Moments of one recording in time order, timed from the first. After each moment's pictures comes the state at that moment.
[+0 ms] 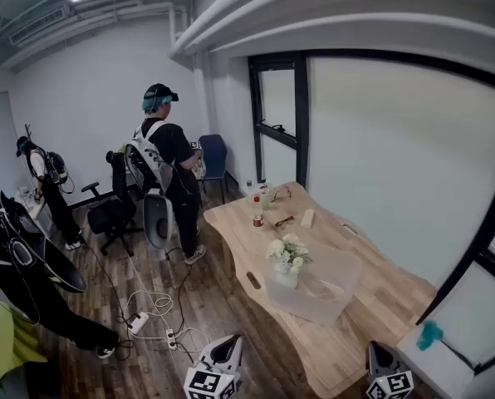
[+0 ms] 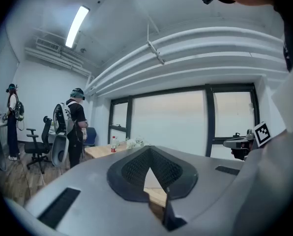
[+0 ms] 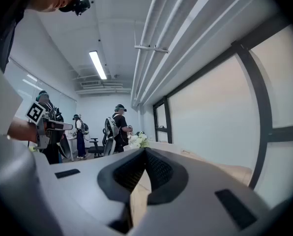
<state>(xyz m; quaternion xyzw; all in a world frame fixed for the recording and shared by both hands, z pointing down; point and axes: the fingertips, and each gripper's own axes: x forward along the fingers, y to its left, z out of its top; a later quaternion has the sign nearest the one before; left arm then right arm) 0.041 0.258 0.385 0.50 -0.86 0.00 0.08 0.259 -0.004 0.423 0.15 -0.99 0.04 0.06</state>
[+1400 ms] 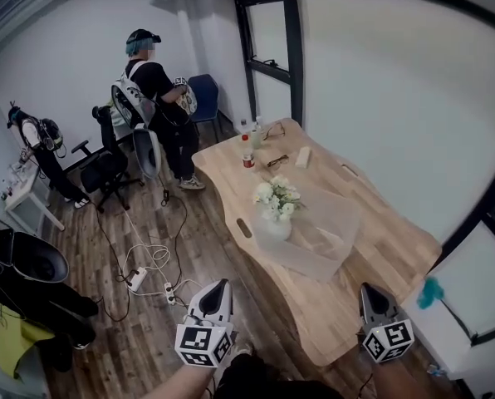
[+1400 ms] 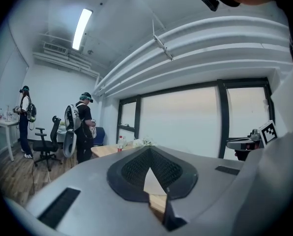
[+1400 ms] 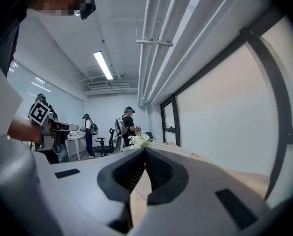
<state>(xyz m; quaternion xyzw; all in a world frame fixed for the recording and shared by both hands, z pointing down) -0.009 0.202 0.394 0.45 -0.89 -0.01 0.07 0.183 -0.058 0.426 0.09 -0.99 0.03 0.06</state>
